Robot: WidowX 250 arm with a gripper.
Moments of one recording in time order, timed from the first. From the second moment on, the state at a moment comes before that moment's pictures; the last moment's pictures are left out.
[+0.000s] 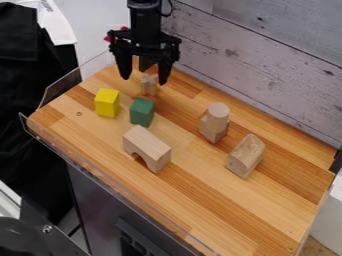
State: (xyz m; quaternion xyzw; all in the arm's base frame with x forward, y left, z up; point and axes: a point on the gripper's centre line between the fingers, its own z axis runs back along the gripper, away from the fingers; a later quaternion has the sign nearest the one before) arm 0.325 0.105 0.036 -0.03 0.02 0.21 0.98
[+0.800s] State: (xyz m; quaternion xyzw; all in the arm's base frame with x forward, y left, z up) arm 0.336 0.109 0.019 -0.05 0.02 0.23 0.97
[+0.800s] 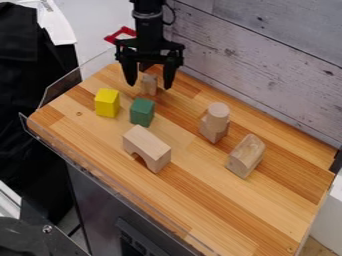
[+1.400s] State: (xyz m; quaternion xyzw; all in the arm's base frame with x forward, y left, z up) arm 0.342 0.120 0.003 -0.04 0.03 0.25 0.97
